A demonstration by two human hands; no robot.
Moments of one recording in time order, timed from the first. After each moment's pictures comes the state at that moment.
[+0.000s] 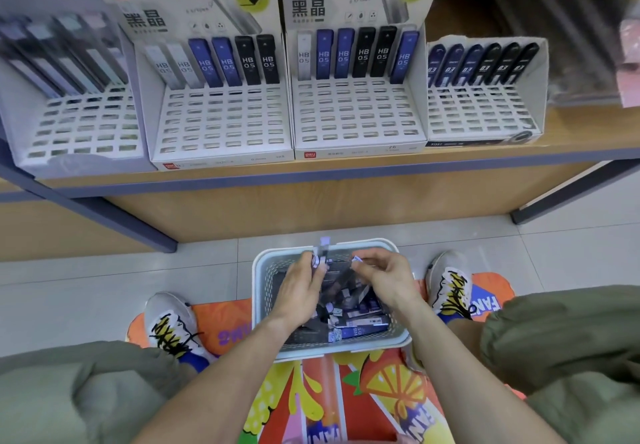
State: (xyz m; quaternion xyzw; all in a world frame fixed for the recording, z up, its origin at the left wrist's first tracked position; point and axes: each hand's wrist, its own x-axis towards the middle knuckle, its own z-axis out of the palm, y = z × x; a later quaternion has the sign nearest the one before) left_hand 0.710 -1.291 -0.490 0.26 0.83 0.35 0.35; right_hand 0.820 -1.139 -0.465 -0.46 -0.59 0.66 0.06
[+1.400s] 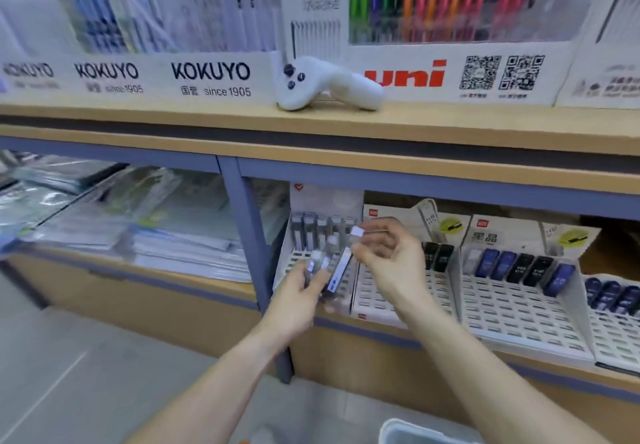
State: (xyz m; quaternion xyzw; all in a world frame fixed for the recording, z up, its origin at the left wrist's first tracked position) left_hand 0.533 -1.424 -0.210 0.12 0.80 0.57 0.16; right_hand 0.565 -1.262 -0.192 -0.13 -0.73 0.61 0.26
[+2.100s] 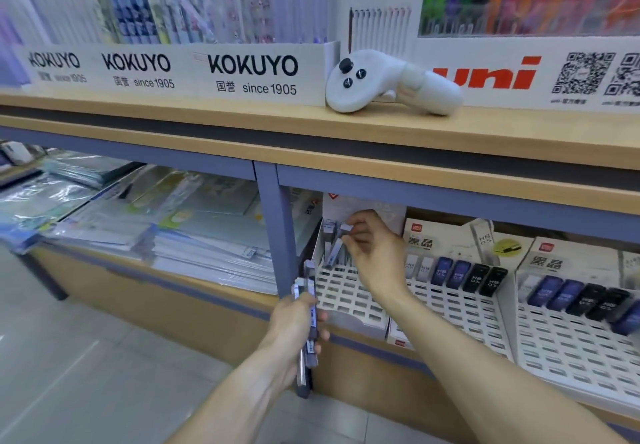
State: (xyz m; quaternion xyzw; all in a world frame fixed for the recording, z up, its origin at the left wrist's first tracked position) left_hand 0.500 -1.457 -0.229 -0.14 0.67 0.69 0.21; right_hand 0.459 -1.295 -0.226 -0.04 -0.82 0.48 0.32
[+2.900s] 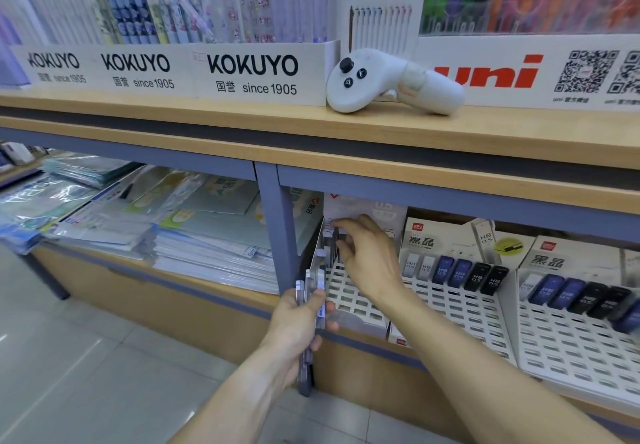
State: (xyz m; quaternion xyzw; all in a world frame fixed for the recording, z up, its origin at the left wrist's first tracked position) left_hand 0.502 -1.456 -0.229 -0.09 0.68 0.71 0.19; right_hand 0.457 -1.301 -0.221 -0.01 -0.93 0.27 0.26
